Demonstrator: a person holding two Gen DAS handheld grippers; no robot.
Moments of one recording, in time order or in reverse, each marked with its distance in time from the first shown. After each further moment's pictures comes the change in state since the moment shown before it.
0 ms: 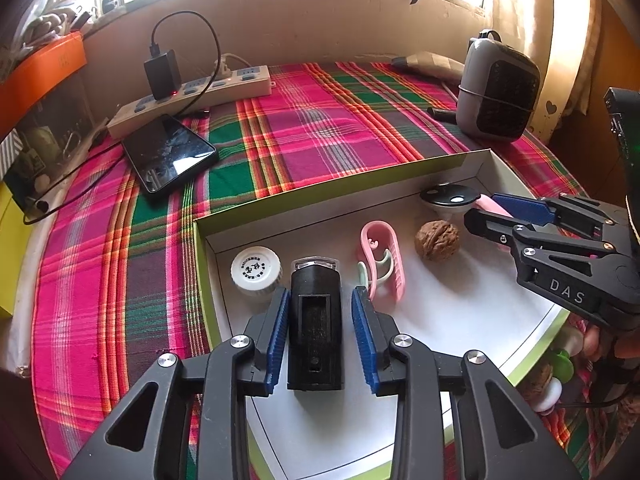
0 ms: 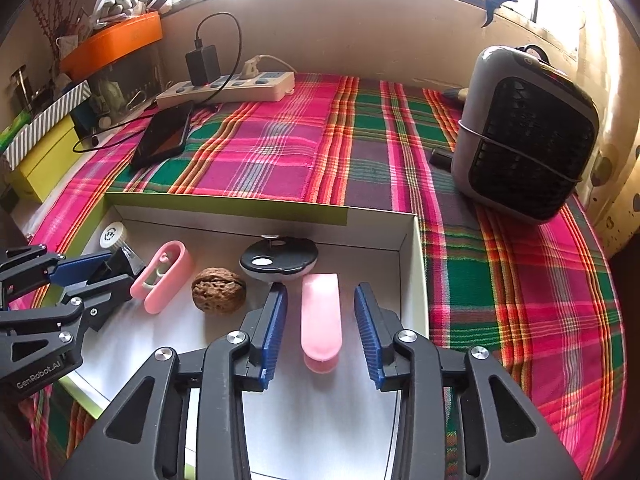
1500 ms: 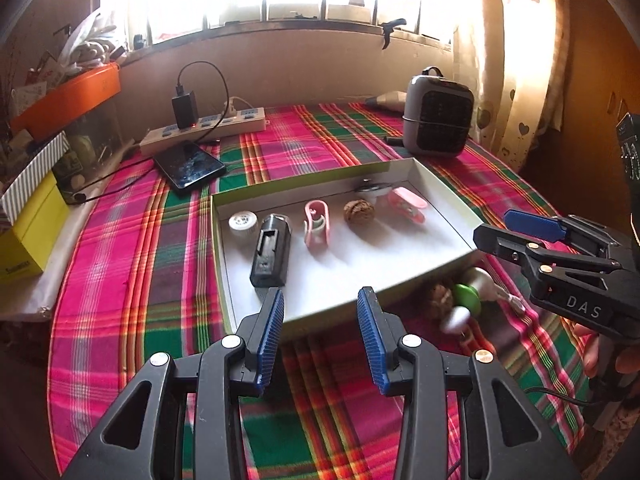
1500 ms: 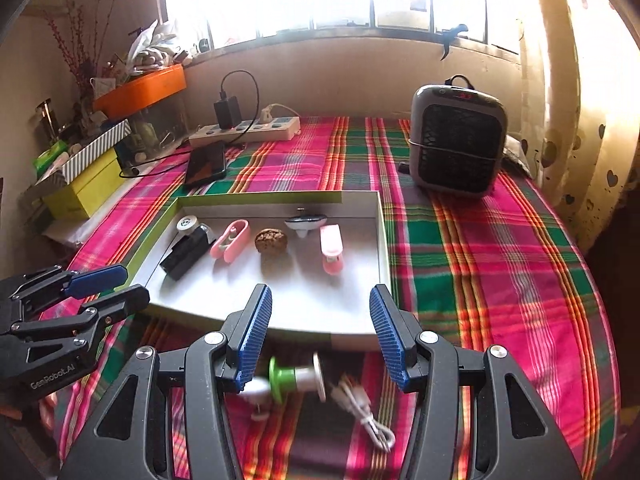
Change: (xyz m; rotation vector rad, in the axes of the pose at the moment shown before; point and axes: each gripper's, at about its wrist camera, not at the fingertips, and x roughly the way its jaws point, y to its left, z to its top) left arm -0.093 -0.044 -0.068 -0.005 -0.158 0.013; right arm -0.106 0.005 -0.064 0.056 -0.154 0.017
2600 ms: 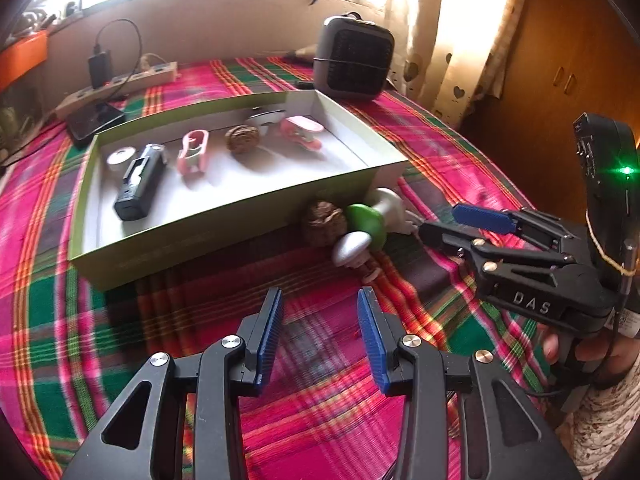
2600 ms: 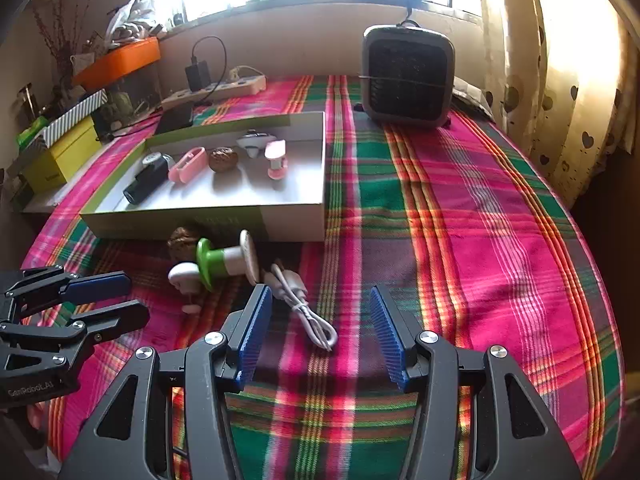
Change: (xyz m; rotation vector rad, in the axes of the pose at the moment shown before) left arm 0.028 -0.050 -0.037 0.035 0.120 -0.267; right arm -0.003 -0.033 -0.059 0.032 0.096 -0.069
